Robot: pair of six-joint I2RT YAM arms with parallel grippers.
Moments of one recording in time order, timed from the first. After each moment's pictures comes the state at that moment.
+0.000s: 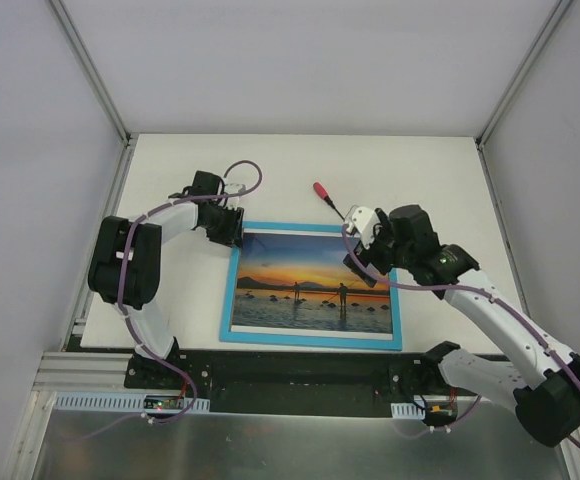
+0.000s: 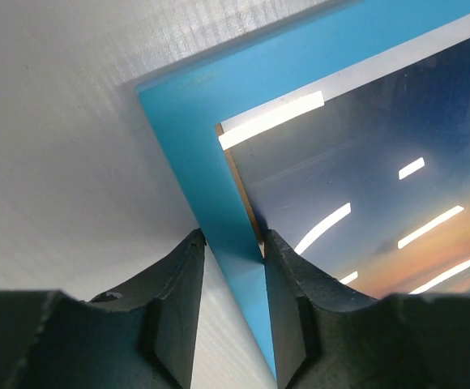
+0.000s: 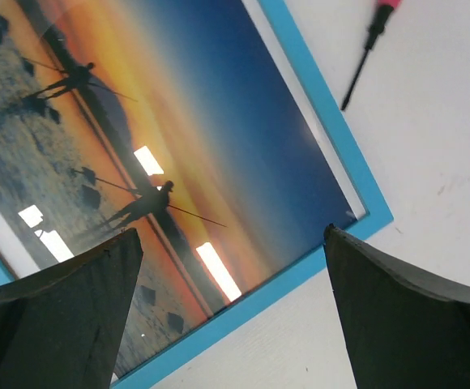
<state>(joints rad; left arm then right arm) -0.22 1.78 1.08 -0.44 0.38 -0.01 0.53 1.03 0.85 -0.56 -0.19 -0.45</state>
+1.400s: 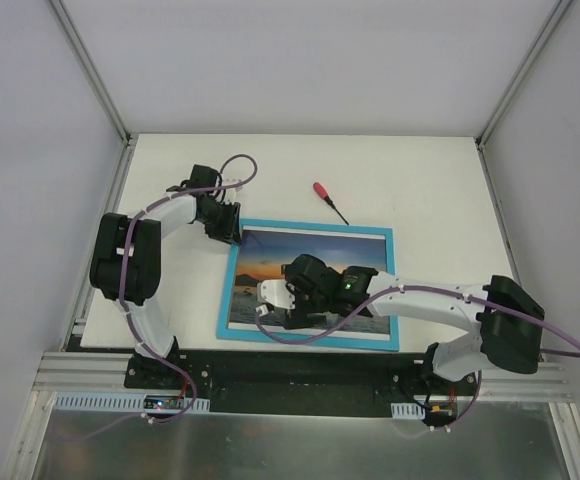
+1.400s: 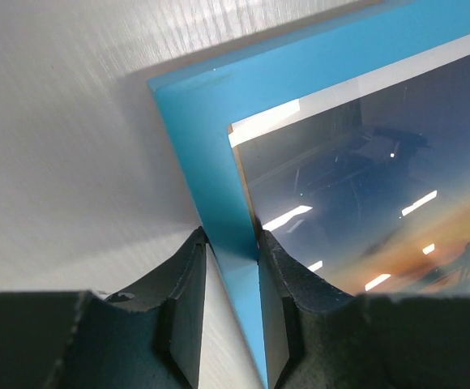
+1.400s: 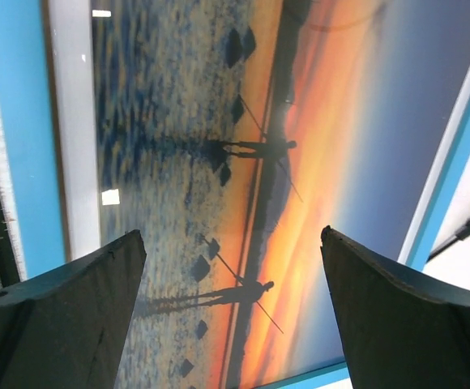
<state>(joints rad) -0.19 1.80 1.14 -0.51 0.41 -0.05 1.20 1.45 0.95 -0.50 0.10 -0.59</state>
